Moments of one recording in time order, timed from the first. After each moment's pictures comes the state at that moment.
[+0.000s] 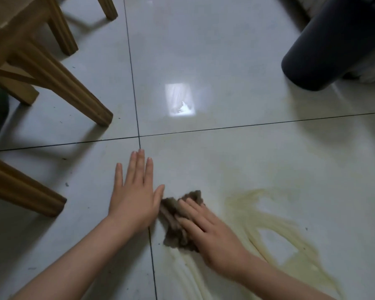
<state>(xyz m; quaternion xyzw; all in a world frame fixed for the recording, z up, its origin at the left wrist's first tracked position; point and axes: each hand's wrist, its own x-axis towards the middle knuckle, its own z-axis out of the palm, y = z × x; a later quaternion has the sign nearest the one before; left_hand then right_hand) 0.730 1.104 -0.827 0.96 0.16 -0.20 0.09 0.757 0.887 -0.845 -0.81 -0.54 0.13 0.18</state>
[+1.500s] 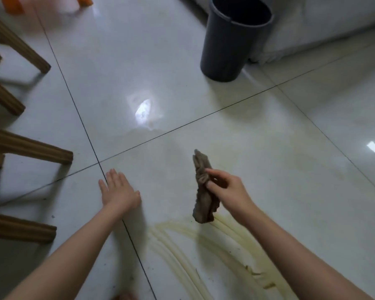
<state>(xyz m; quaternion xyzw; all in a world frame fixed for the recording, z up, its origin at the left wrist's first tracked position) 0.770 1.065 -0.779 0.91 0.21 -0.34 0.07 0.775 0.811 -0.694 -0.79 0.09 0.19 0.57</state>
